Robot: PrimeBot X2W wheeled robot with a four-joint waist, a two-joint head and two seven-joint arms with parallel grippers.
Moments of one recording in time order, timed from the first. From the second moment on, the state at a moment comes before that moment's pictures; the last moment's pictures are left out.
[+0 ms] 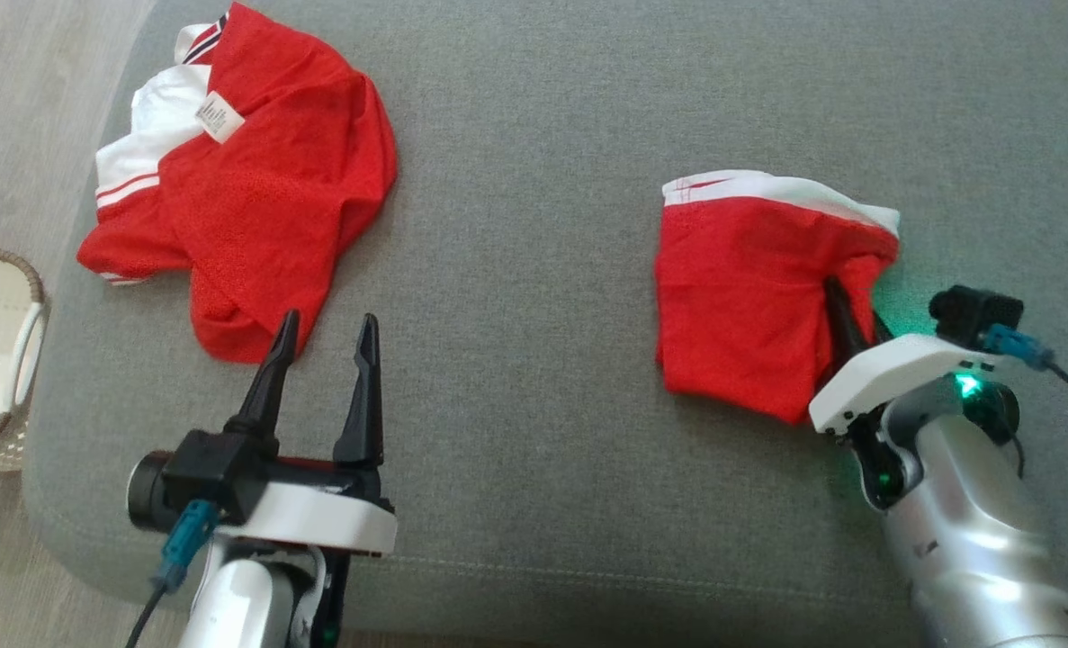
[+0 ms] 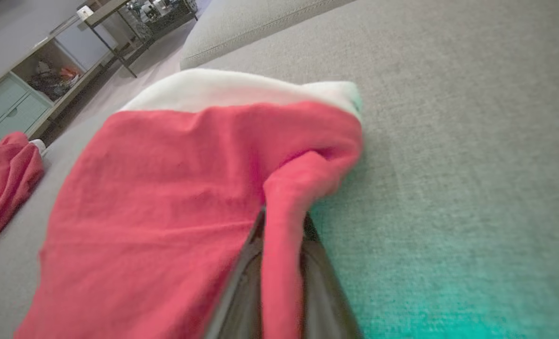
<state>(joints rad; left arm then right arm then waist) -0.05 0.05 -0.24 0.02 -0.16 0.01 -0.26 -0.54 -0.06 -0.01 0.90 0.40 0.13 -0.20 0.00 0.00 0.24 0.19</state>
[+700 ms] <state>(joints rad) -0.14 0.06 -0.26 -0.01 -0.05 -0.08 -0.26 -0.64 -0.09 0.05 0.74 -0.11 0.13 -0.19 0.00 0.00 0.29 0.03</state>
